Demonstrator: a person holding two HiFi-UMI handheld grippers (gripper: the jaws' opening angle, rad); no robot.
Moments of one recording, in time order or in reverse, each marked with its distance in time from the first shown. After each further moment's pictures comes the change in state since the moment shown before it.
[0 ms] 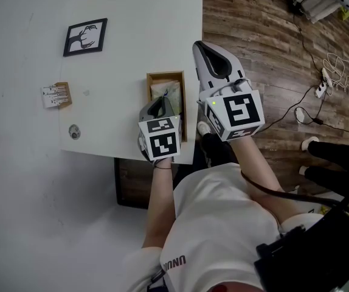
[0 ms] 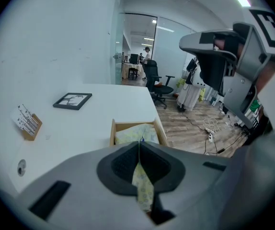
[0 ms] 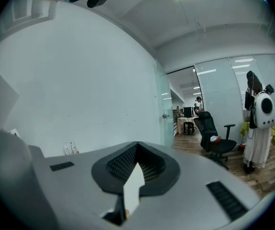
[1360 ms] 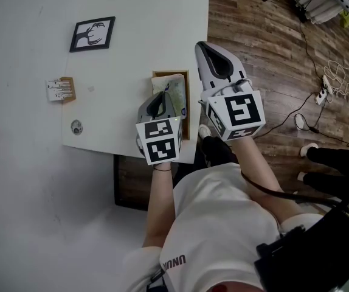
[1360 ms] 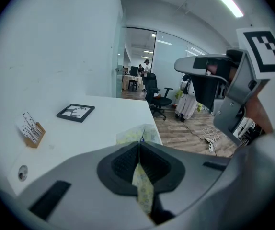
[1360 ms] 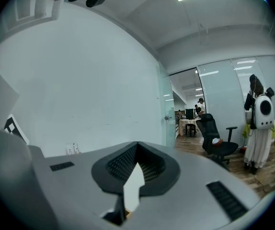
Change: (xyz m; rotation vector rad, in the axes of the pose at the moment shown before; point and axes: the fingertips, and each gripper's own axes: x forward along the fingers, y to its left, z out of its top) left arm -0.030 0.004 0.031 -0.010 -0.149 -0.009; right arm -0.002 0.014 0.007 -0.017 -0.014 0.018
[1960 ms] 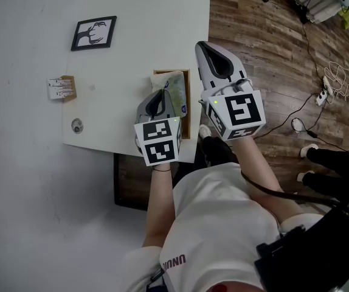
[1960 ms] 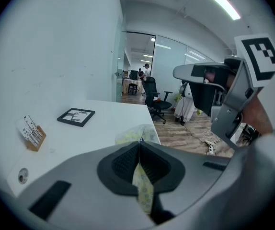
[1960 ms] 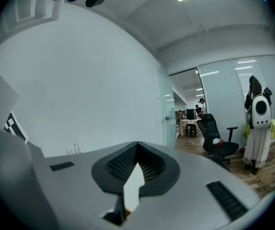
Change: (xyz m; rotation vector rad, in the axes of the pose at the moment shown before) left arm -0.007 0.003 0.011 0.006 -0.054 0.003; right arm -0.001 0.003 0.001 -0.003 -0.004 0.006
